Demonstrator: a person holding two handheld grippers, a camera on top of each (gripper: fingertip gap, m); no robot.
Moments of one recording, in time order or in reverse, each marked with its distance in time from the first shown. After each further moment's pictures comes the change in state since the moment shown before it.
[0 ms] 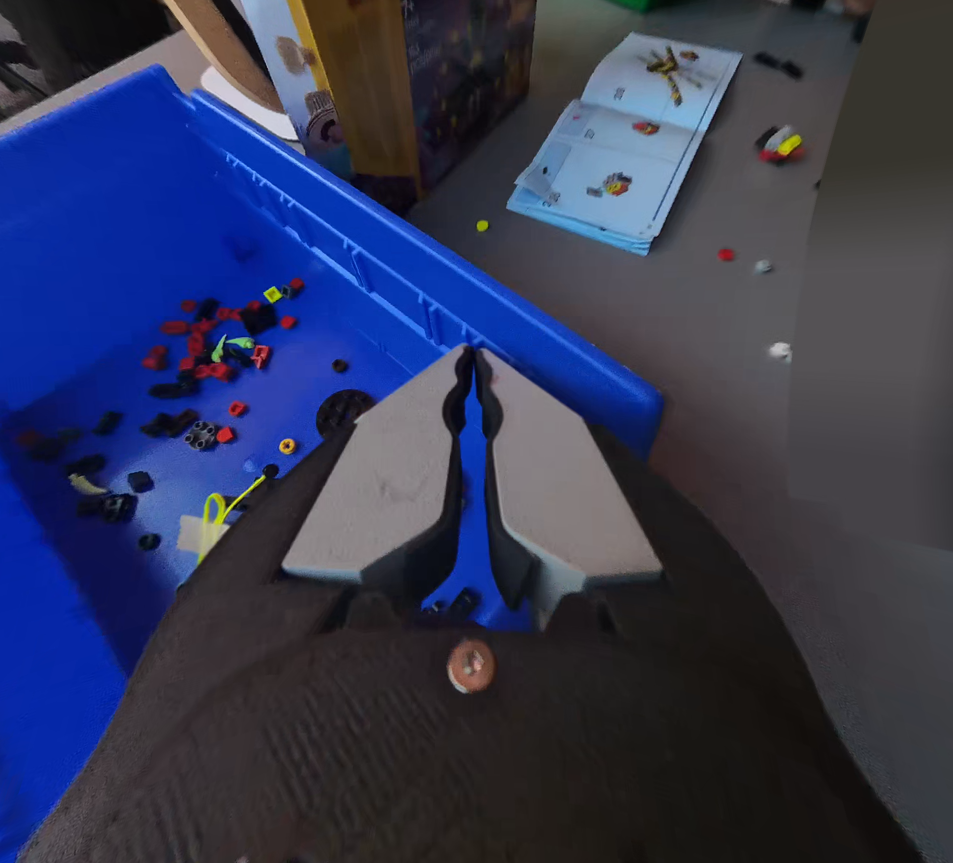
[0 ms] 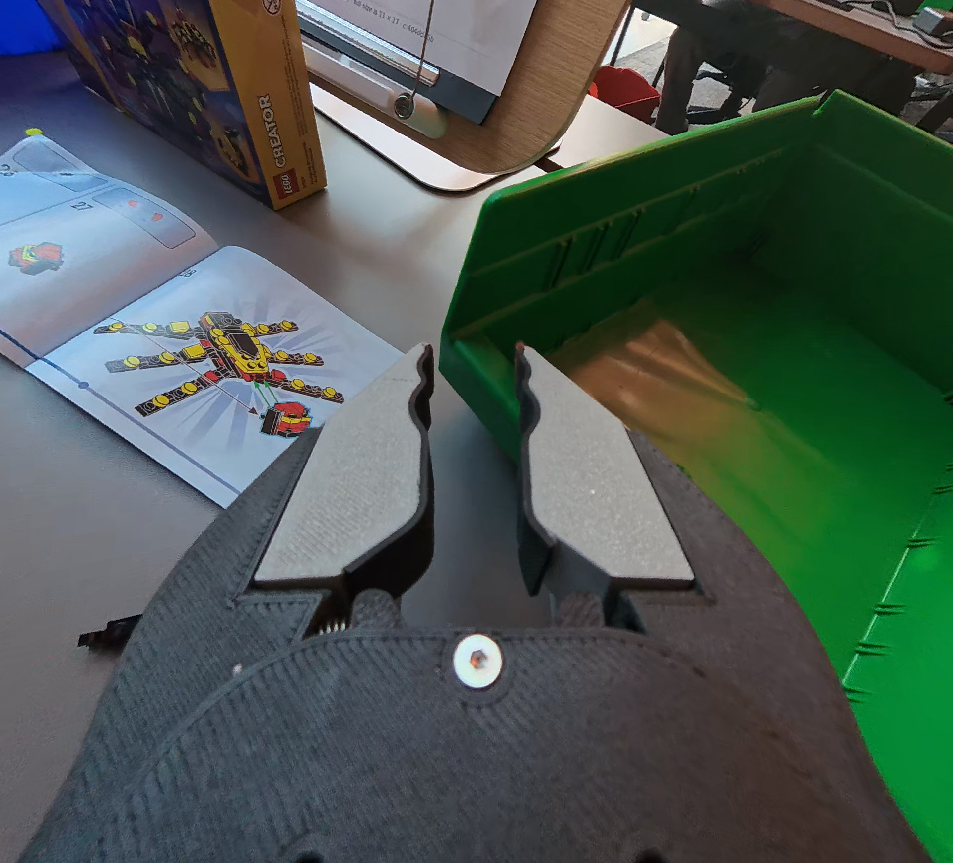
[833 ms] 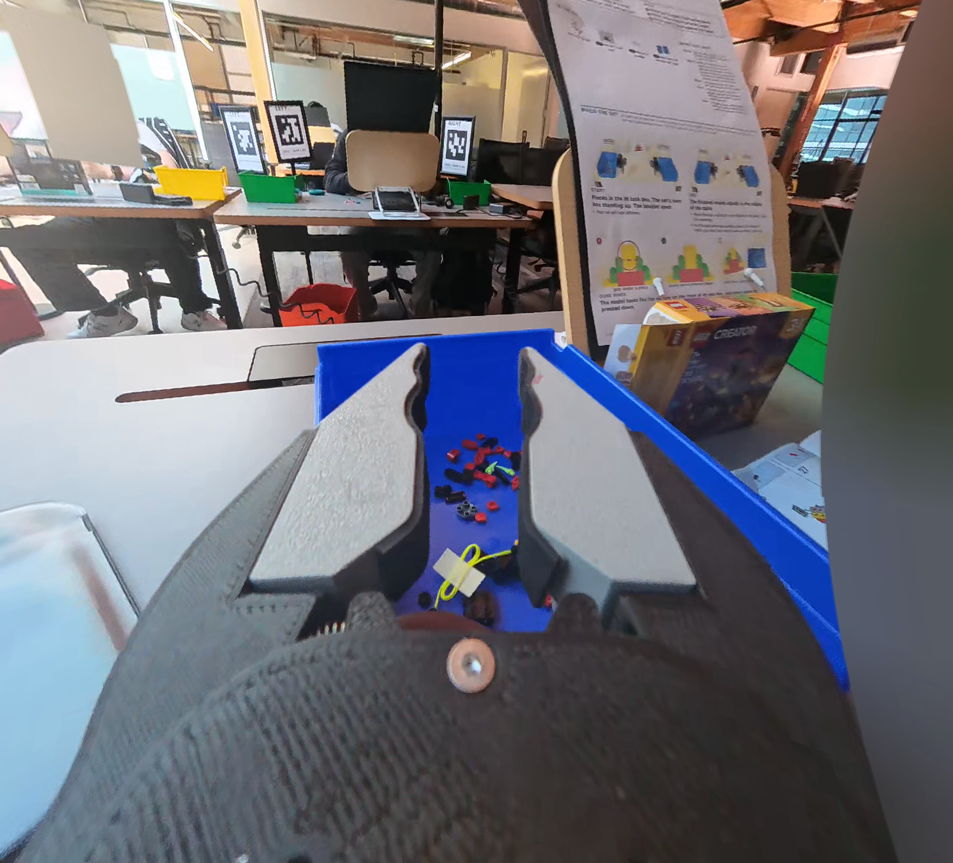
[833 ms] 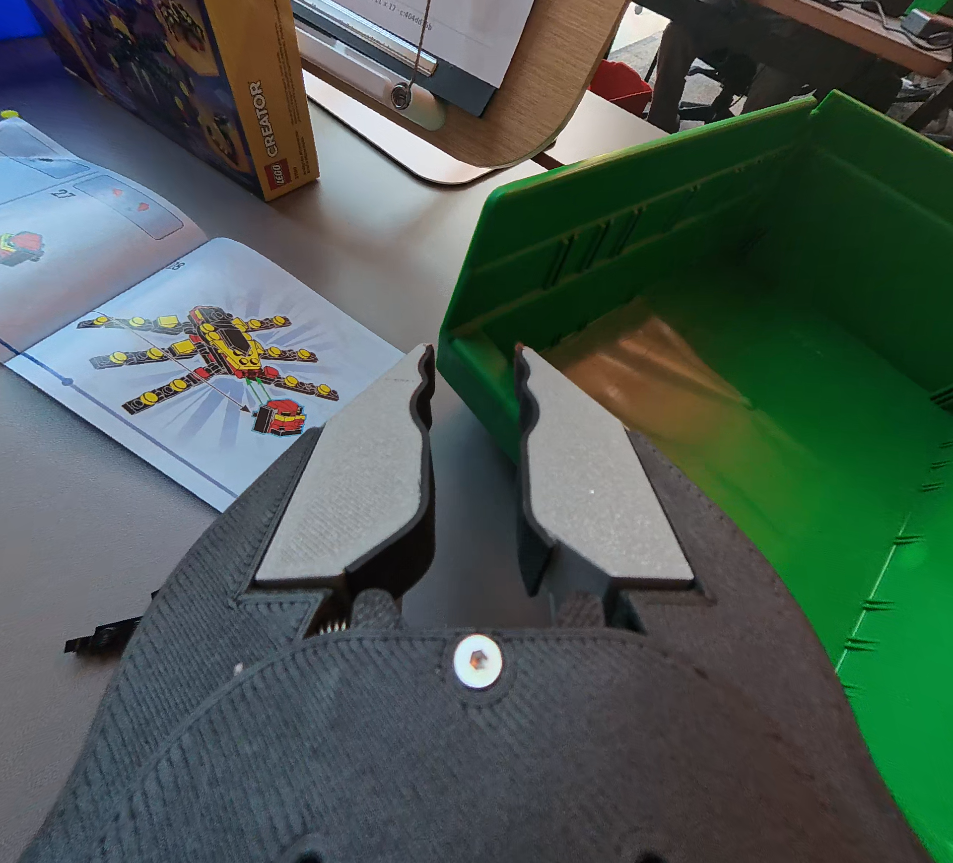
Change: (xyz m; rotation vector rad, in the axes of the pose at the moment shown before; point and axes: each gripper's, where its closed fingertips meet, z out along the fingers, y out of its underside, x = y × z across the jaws) left arm -0.107 -0.057 -0.111 0.575 -0.550 -0.250; right arm 0.000 0.001 0.002 -0.013 0.015 -0.016
